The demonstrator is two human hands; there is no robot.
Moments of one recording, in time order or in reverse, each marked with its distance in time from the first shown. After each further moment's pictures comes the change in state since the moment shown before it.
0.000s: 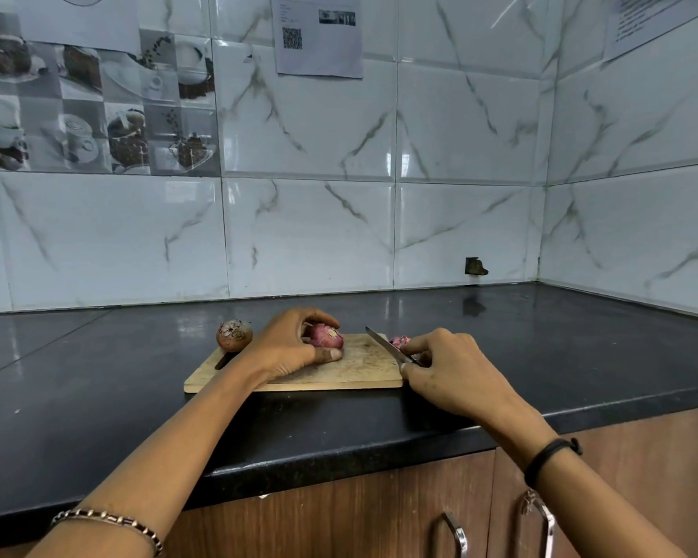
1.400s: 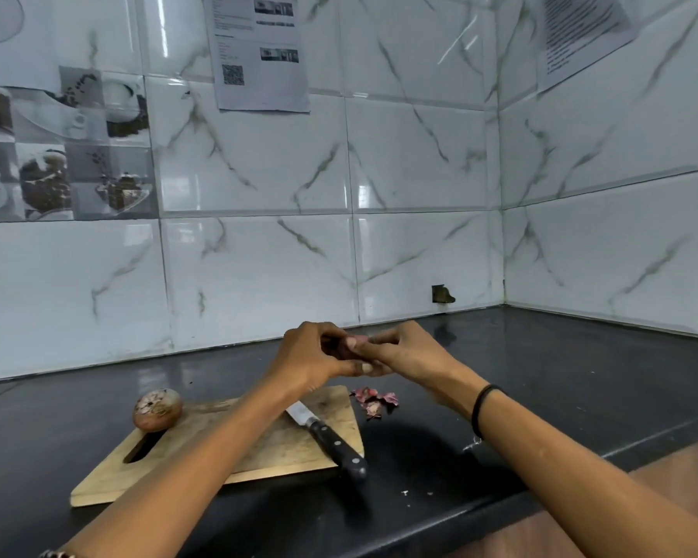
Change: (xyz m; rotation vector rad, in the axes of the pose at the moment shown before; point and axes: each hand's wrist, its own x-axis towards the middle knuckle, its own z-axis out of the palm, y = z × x) left_hand 0.076 0.058 0.053 0.043 0.090 0.064; right_hand 0.118 0.049 -0.006 0.630 -0.056 -0.098
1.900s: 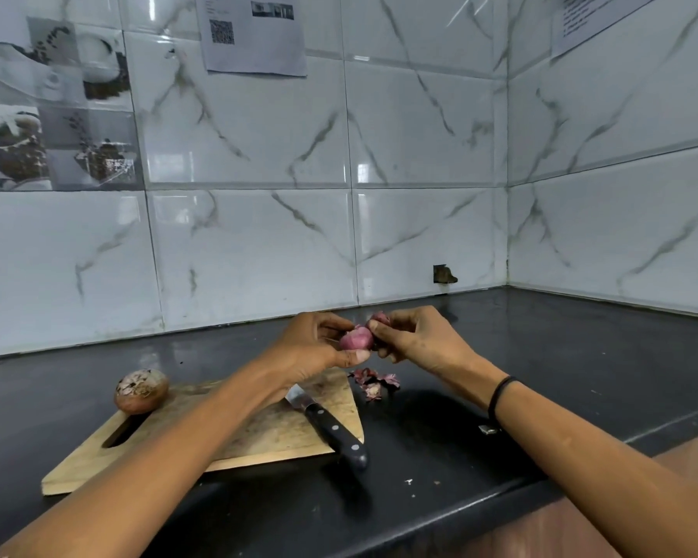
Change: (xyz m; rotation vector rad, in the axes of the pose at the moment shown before) left_hand 0.005 -0.017 0.012 -0.281 -0.144 -0.094; right_hand 0.012 0.035 -0.008 -0.016 0.091 -0.071
